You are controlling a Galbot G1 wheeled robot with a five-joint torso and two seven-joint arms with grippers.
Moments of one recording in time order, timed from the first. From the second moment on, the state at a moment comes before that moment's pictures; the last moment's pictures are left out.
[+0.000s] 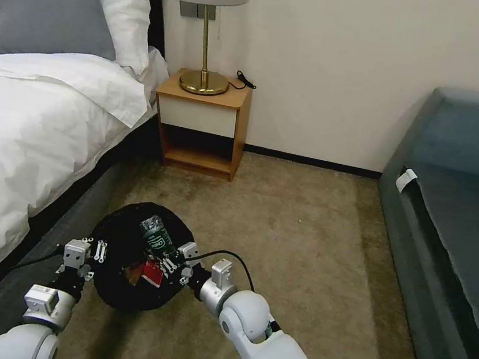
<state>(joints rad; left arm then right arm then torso) 1.57 -1.30 -0.77 -1.92 -0.17 -0.13 0.17 -1.02 1.47 -0.15 1.60 0.31 -0.30 -0.22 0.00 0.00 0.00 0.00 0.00</state>
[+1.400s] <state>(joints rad) 1.55 -1.29 -0.78 -1.91 -0.20 -0.10 0.16 -0.91 1.35 -0.07 1.62 0.39 -0.30 -0.18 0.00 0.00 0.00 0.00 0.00</state>
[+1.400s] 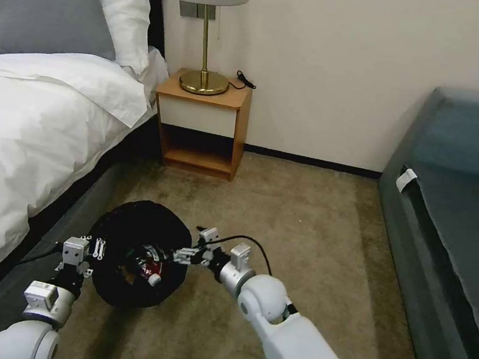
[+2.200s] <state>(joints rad) 1.48 -1.32 -0.69 -1.96 -0.70 0.08 -0.04 -0.89 1.22 0.23 1.30 0.29 -0.24 -0.19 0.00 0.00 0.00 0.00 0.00</state>
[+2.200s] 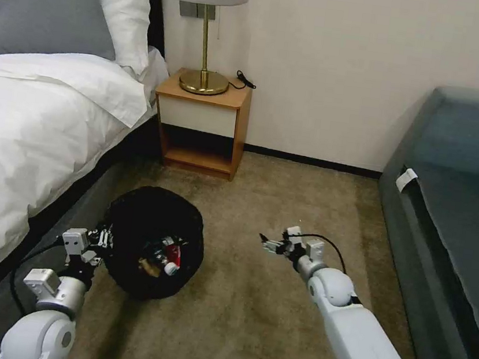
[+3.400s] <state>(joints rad) 1.34 -1.40 -0.65 -1.72 -0.94 0.11 -0.23 -0.94 1.23 0.35 1.29 0.23 -0.18 -0.23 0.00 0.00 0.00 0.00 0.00</state>
